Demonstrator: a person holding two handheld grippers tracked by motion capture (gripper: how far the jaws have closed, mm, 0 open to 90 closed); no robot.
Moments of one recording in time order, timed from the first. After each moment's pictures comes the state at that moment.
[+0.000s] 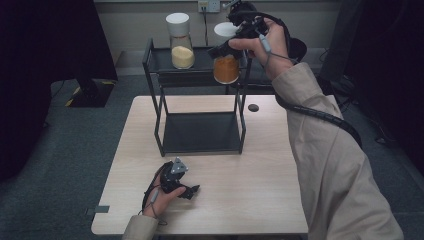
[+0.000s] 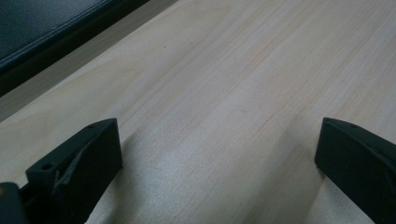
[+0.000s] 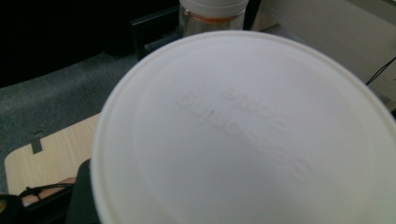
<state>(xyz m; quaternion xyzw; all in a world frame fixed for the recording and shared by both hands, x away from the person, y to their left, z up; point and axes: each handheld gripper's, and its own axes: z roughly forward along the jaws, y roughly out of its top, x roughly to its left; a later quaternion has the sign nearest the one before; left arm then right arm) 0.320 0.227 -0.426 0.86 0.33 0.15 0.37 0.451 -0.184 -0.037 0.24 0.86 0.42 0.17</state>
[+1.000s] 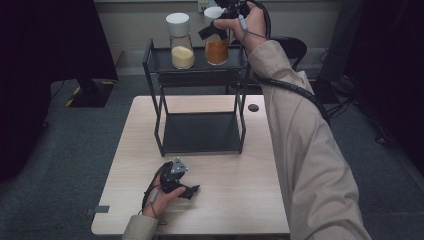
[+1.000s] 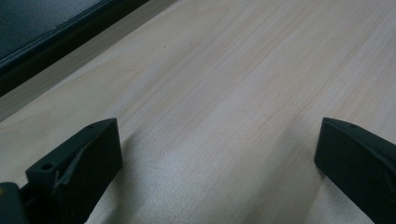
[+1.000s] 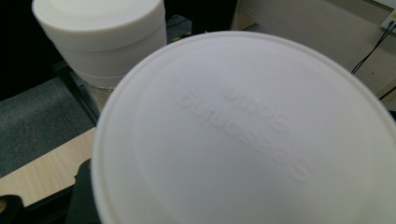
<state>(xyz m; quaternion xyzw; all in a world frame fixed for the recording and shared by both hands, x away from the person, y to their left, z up) 0.321 0.228 -0.426 0.86 0.33 0.15 0.37 0.514 -0.150 -0.035 0.28 0.84 0.42 0.18</state>
